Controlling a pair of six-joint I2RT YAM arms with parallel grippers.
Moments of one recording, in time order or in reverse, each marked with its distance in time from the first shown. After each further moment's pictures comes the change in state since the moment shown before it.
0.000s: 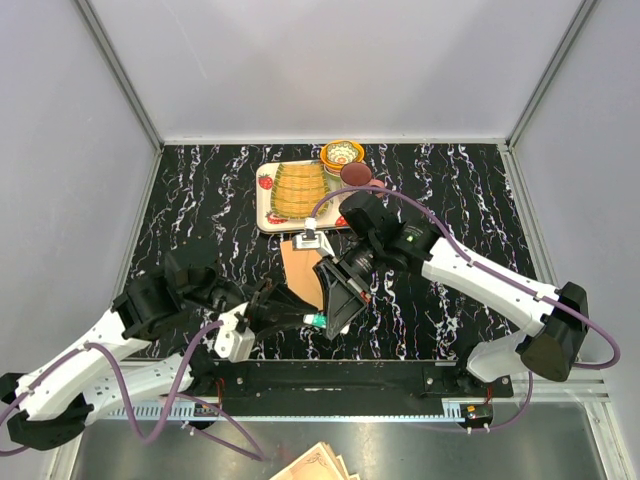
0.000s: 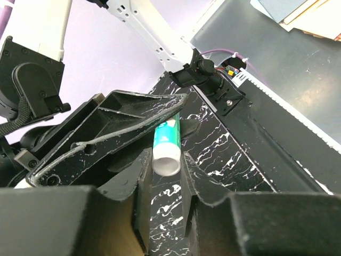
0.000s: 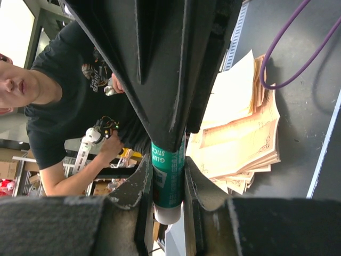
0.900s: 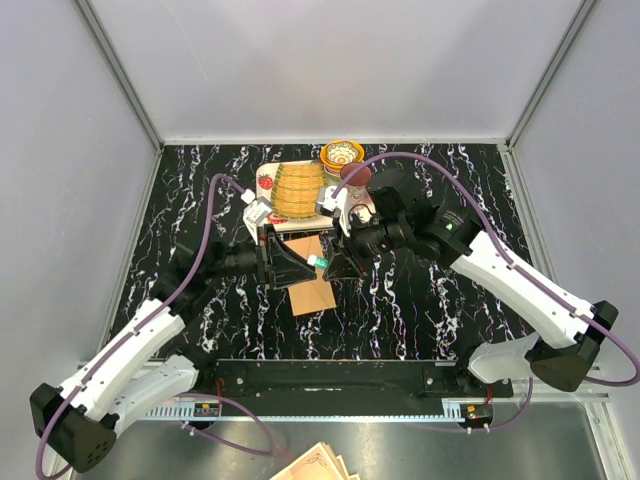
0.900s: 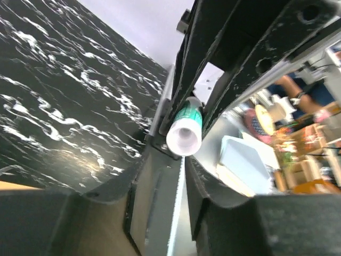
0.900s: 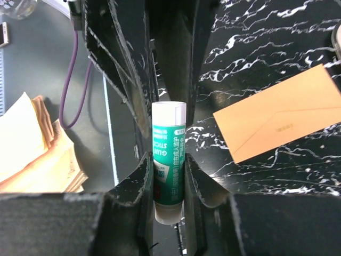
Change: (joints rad) left arm 0.380 0.071 -0.265 0.521 -0.100 -1.516; right arm -0.054 -0.074 0.195 -0.238 0.825 -0.475
